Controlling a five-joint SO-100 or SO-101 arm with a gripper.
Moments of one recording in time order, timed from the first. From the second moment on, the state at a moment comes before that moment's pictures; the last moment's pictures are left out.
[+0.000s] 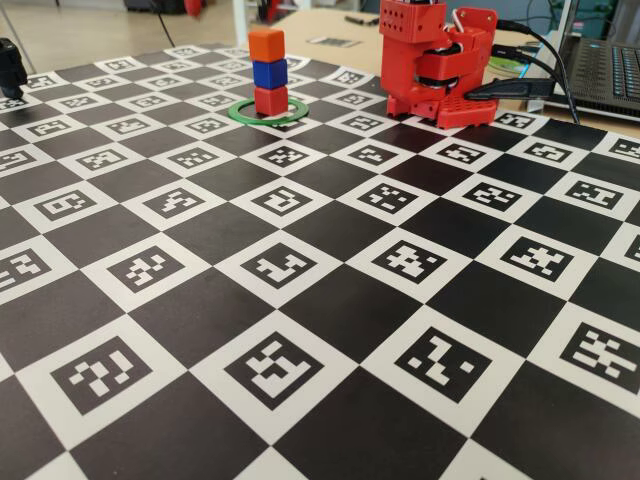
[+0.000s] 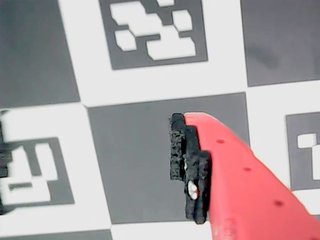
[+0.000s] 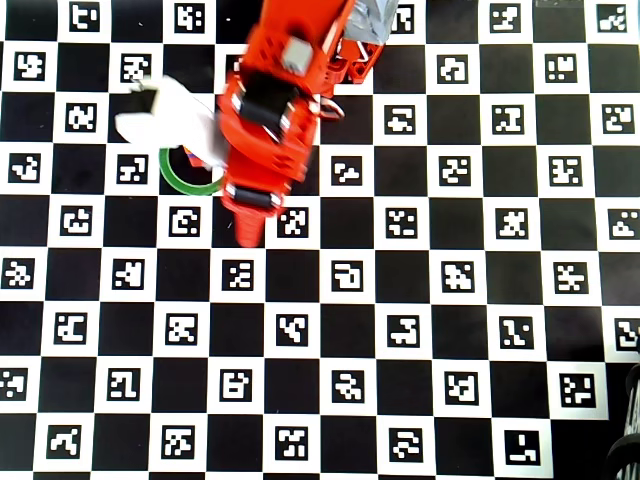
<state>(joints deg) 14.4 111.5 116.7 76.0 -6.9</state>
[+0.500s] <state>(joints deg) -3.2 140.0 157.1 39.0 -38.6</state>
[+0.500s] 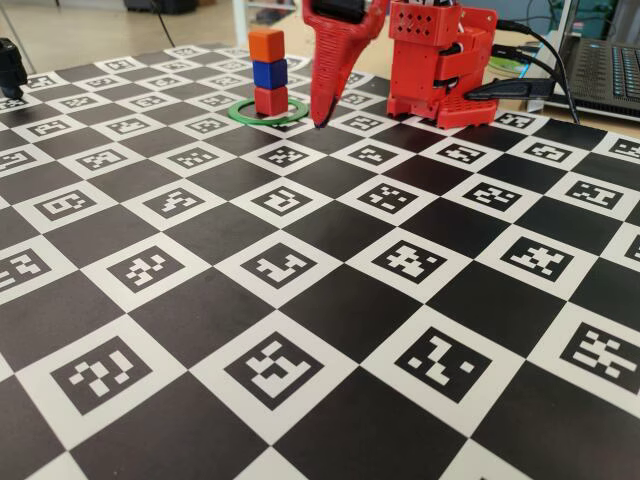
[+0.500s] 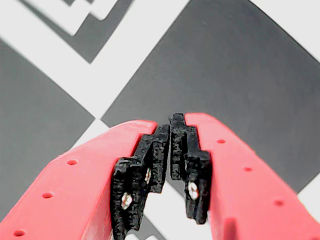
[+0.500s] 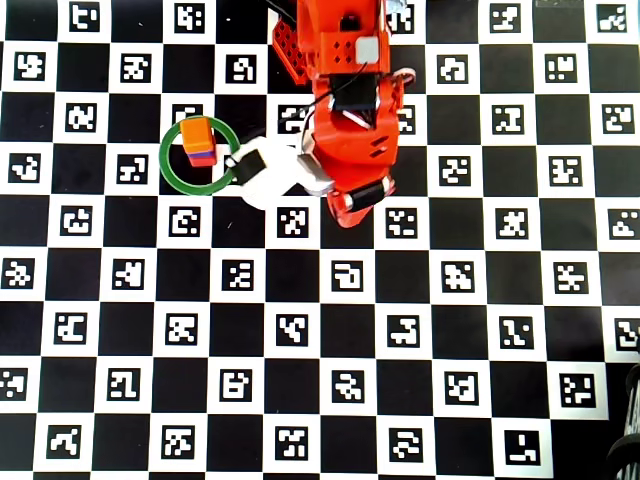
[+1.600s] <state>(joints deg) -1.0 189.8 179.2 70.5 -74.2</state>
